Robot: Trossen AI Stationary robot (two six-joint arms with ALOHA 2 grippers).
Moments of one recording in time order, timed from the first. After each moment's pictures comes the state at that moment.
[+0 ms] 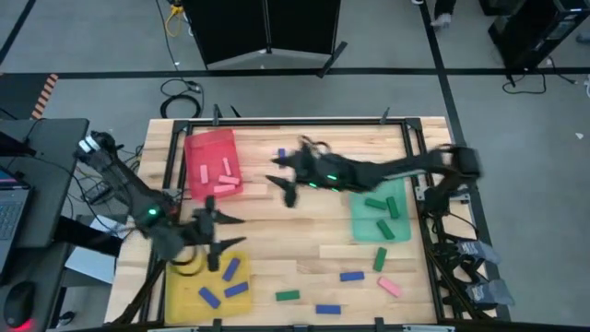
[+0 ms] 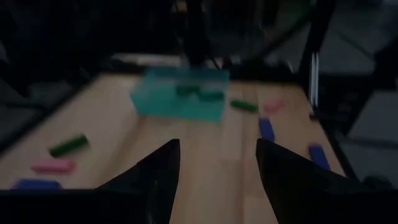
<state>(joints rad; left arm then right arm) -0.79 1.03 0.73 -0.11 -0.90 -0.37 -0.01 1.70 1.18 0.37 0.26 0.15</state>
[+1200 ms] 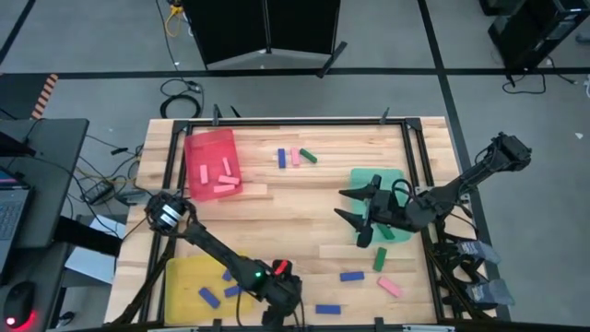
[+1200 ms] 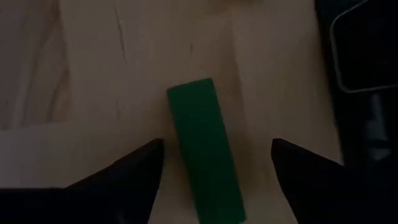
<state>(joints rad) -0.60 2.16 1.55 -0.49 -0.07 -0.46 0.54 1.11 0.70 0.37 0.83 0.16</state>
